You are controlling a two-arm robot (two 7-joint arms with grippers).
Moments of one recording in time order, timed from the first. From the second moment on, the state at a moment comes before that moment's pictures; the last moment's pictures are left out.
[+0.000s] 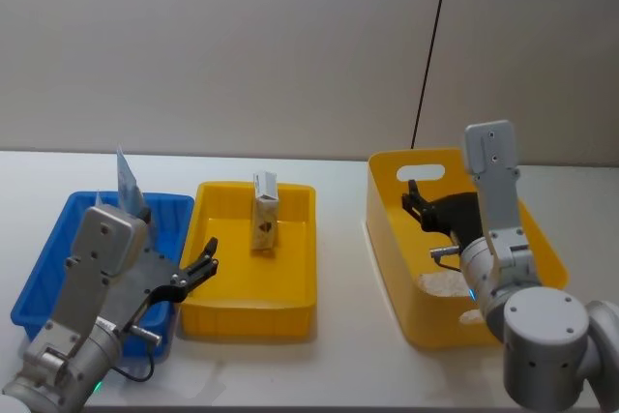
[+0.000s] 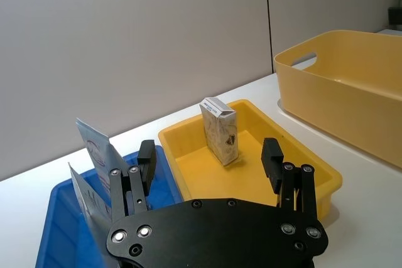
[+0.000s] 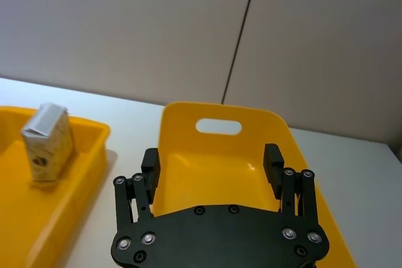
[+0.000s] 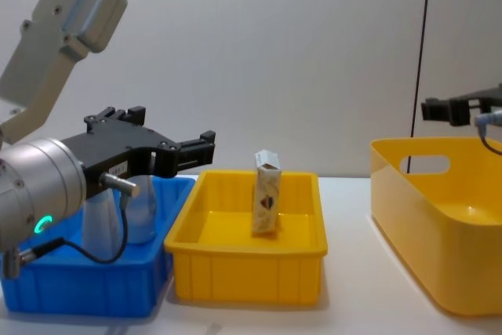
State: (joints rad) left arm -0.24 0.38 0.45 -1.63 -0.20 0.01 -0.01; right arm 0.29 0.08 -0.20 -1.58 -0.08 0.38 -0.10
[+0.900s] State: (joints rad) left arm -0.23 0.37 0.42 -1.64 -0.19 0.06 0.03; right arm 0.24 0.08 -0.22 -1.66 -0.03 0.25 0.00
